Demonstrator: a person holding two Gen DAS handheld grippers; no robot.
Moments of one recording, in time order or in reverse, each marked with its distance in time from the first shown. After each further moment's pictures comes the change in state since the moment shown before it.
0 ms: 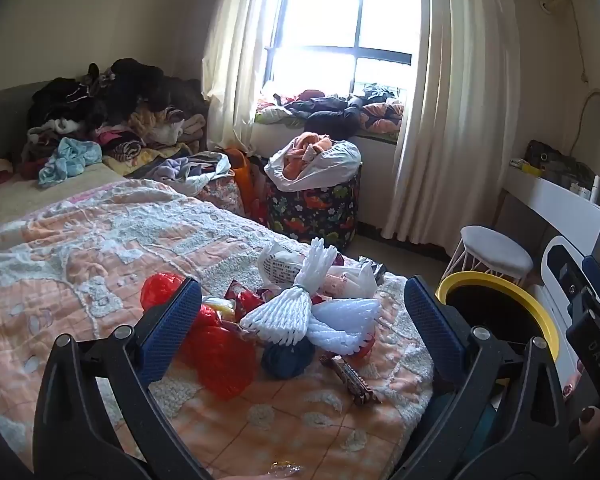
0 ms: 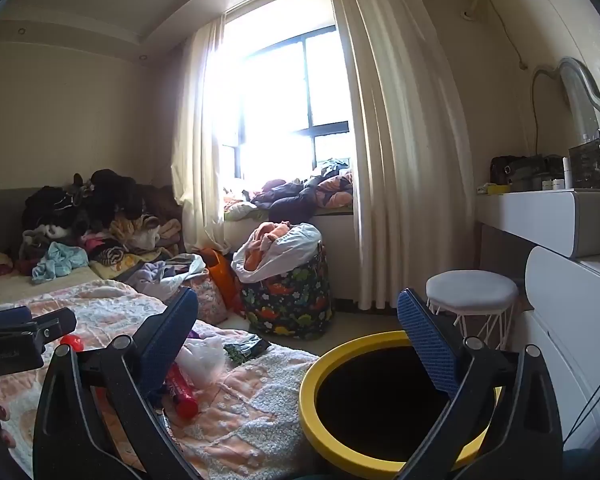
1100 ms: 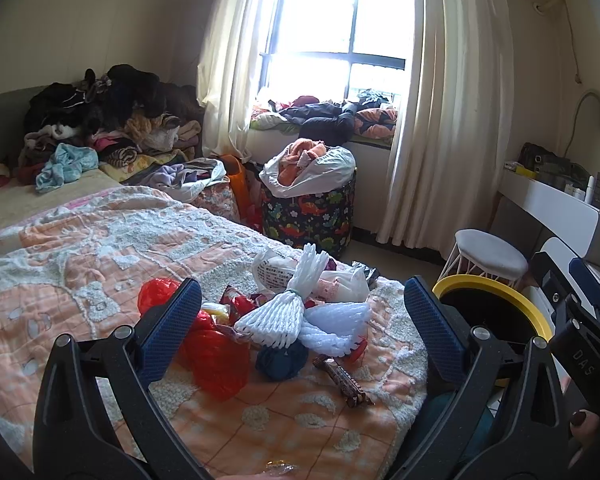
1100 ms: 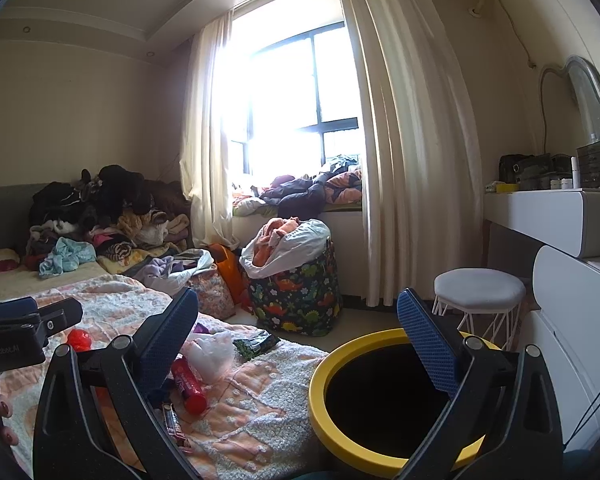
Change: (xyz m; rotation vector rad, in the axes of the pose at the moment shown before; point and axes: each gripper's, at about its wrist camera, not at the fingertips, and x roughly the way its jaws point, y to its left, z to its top) left arm -0.004 -0.007 0.002 0.001 -0.019 -0.006; right arm 0.000 0.007 0.003 -0.024 0.020 0.021
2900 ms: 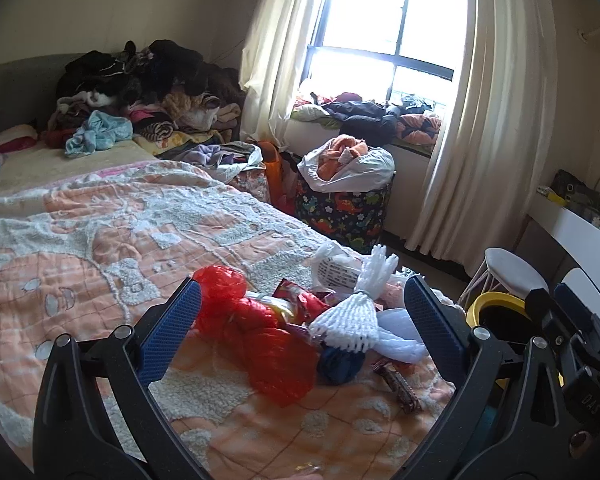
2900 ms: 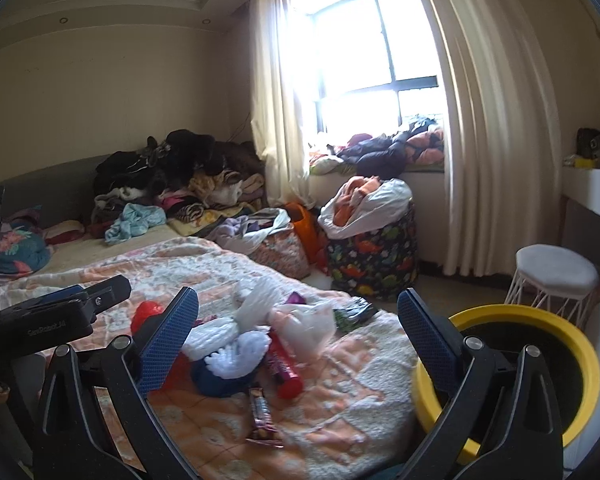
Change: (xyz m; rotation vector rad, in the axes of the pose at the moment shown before) left arm 0.012 0.060 -0.003 -0.134 0.021 0.081; right arm 0.034 0.061 -0.001 -0.019 0.178 0.297
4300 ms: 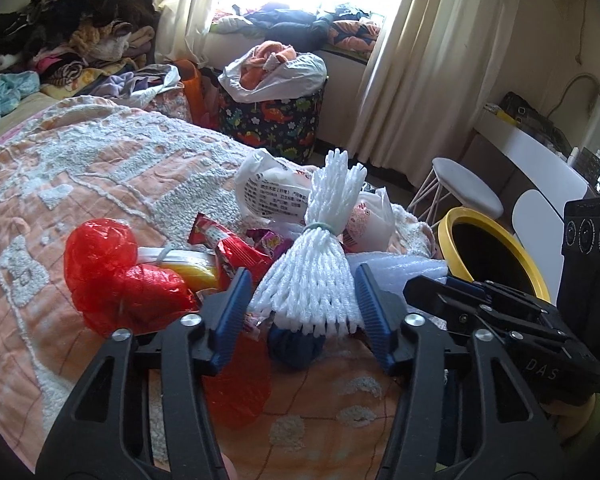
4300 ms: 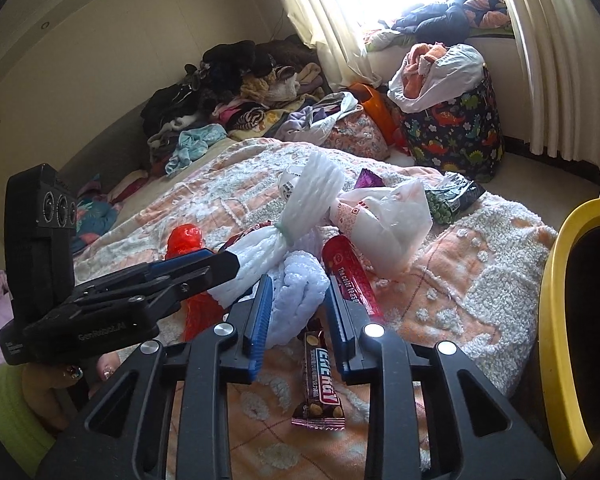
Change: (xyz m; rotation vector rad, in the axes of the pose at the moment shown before) left arm 0.095 -0.018 -0.016 0.119 0.356 -0.274; right arm 0.094 -0.011 -0.032 0.168 0.425 0.326
